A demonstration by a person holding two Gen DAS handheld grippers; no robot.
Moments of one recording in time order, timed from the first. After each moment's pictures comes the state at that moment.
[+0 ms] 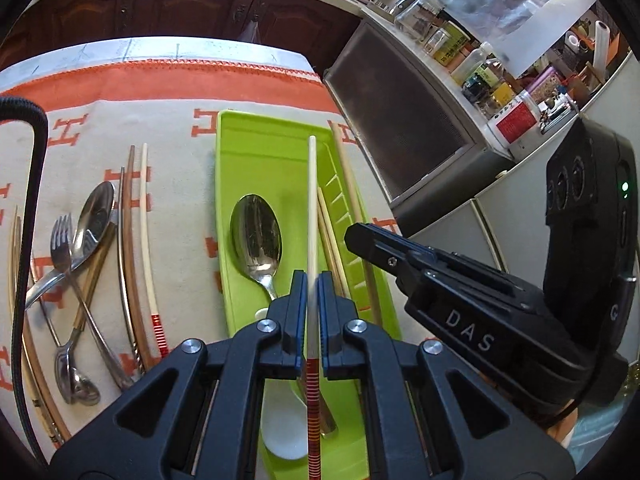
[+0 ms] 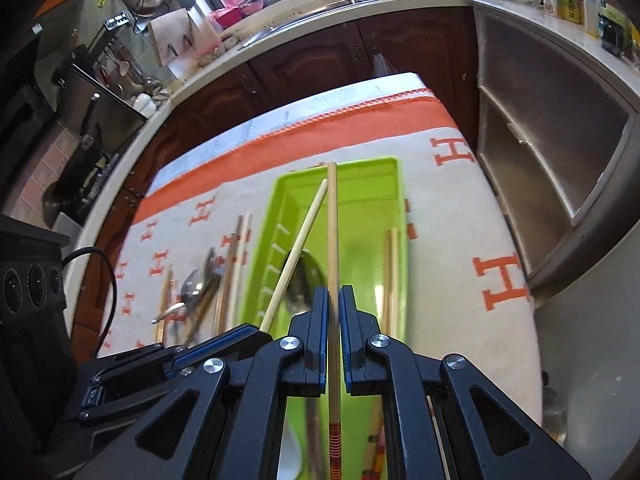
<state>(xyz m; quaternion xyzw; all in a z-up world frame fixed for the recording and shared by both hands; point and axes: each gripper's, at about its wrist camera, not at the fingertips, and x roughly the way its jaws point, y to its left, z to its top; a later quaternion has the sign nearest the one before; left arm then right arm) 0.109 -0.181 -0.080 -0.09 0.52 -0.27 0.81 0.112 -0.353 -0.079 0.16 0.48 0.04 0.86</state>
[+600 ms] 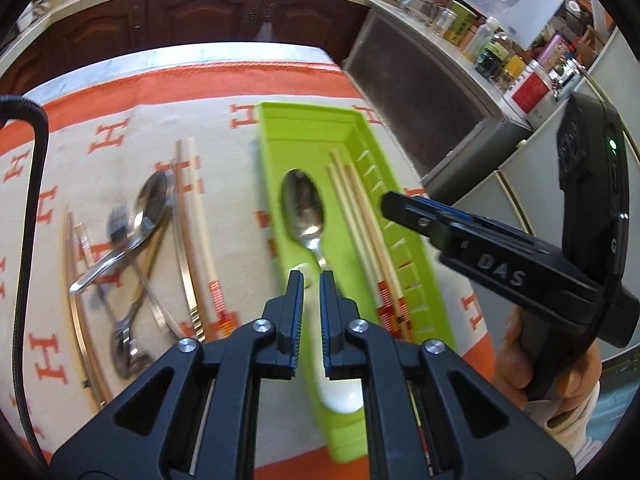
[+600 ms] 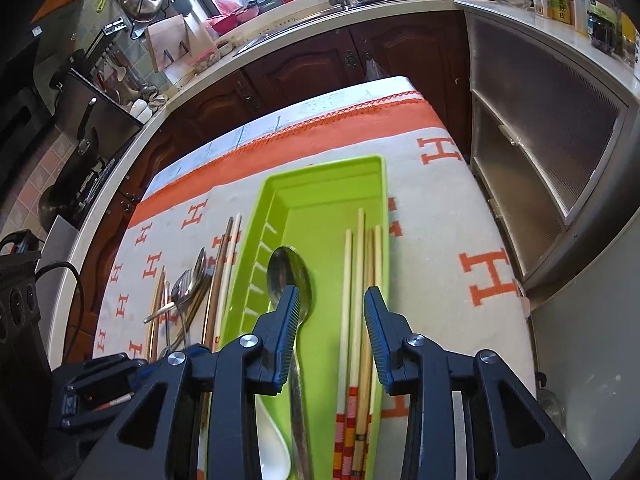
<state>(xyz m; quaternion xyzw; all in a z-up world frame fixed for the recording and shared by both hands) 0.079 -0.148 -0.068 -0.03 0.52 -0.23 0.82 0.100 -0.357 -0.089 0.16 0.47 0.04 0.87</state>
